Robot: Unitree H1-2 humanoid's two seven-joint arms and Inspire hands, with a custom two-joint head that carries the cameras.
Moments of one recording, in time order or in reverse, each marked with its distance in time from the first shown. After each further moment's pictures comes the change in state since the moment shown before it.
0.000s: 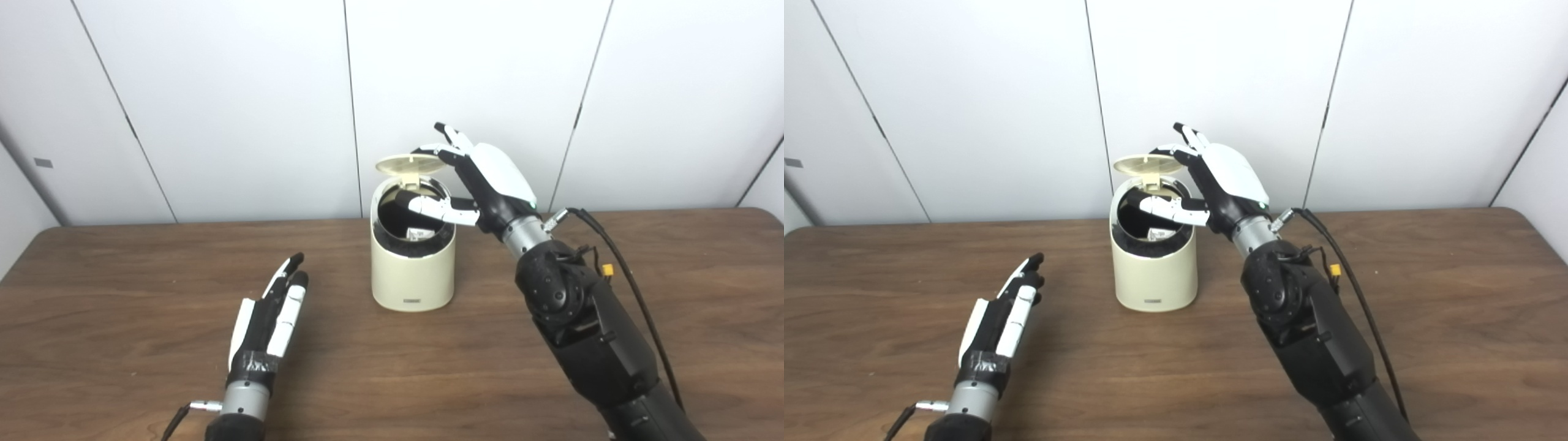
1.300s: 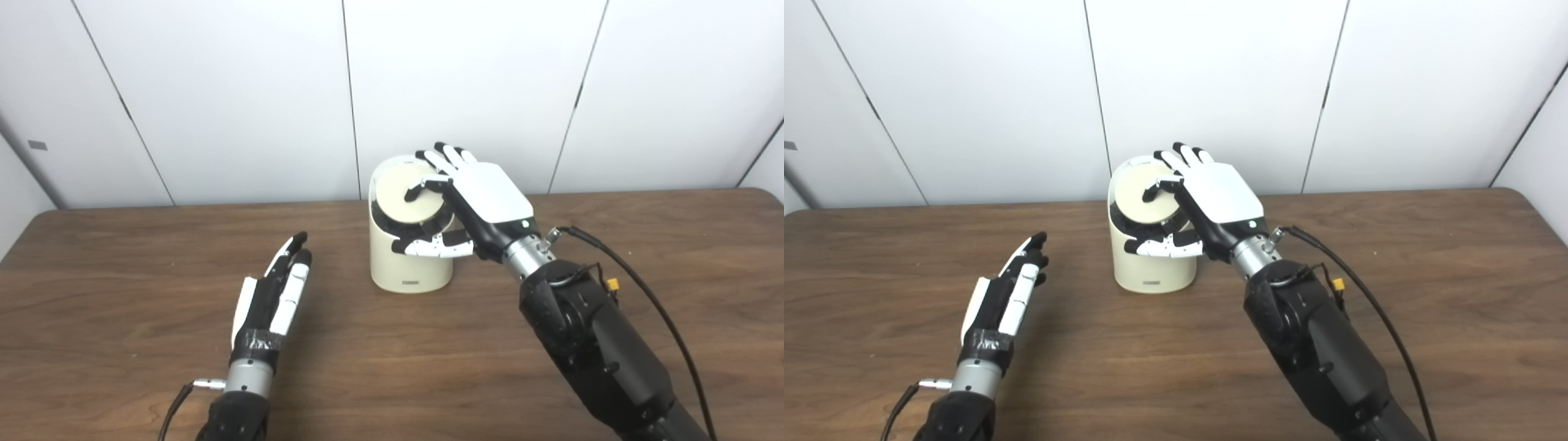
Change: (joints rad) left arm -0.003 -0.008 0.000 -0.033 0.007 0.037 0.003; right arm 0.110 -0.047 0.104 -0.112 -0.263 -0.081 0.061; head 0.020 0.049
